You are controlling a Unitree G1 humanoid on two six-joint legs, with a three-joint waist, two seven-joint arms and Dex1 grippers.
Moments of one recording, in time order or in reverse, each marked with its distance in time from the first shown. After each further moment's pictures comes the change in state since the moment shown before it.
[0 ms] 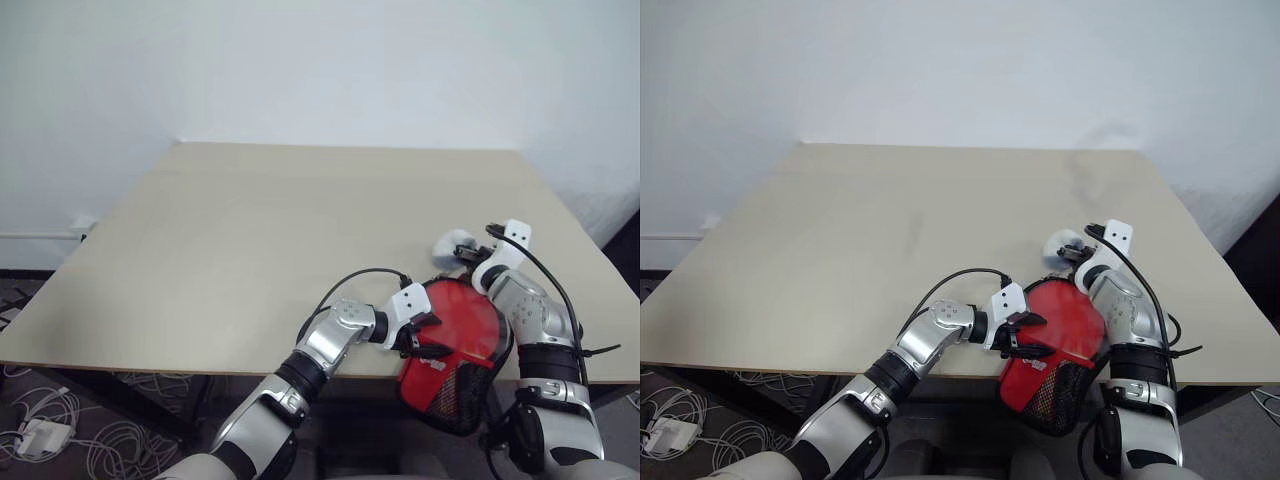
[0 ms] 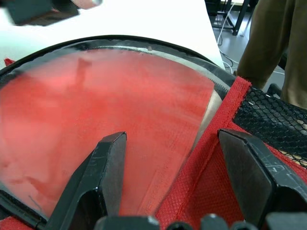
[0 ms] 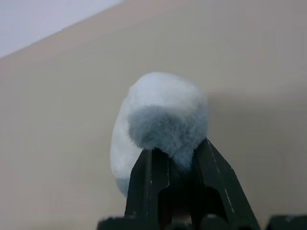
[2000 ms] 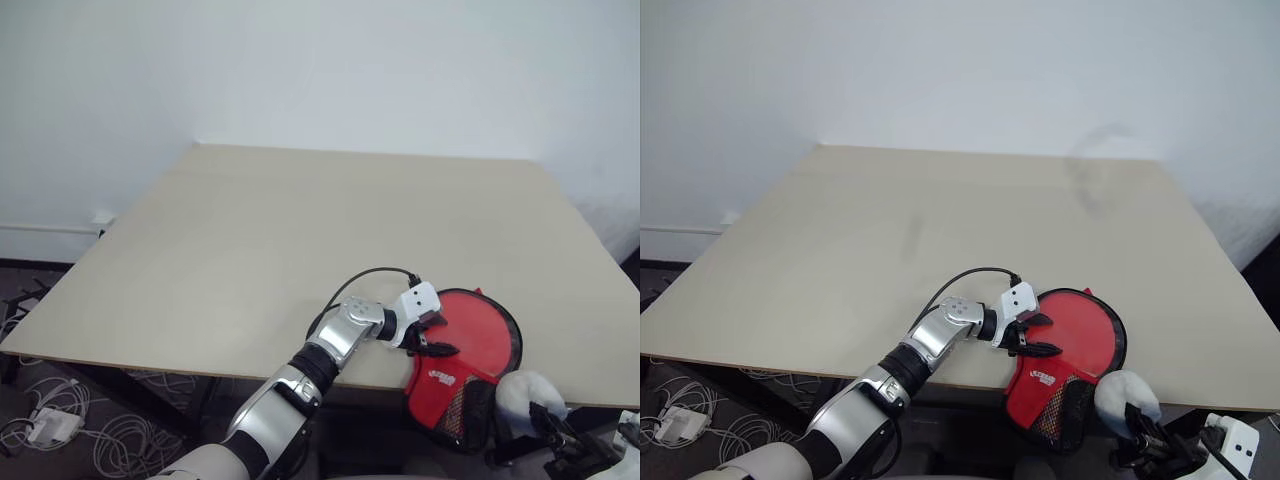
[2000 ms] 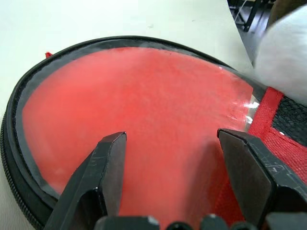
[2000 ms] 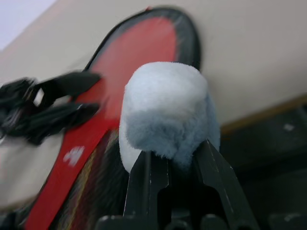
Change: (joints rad) left arm -0.074 -0.068 0.026 0.165 0.043 -0.041 -0.021; right arm 1.446 0.130 -0.167 -1.100 0.536 0.025 0.178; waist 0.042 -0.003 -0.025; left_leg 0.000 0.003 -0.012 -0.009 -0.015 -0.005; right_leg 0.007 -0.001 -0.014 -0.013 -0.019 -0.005
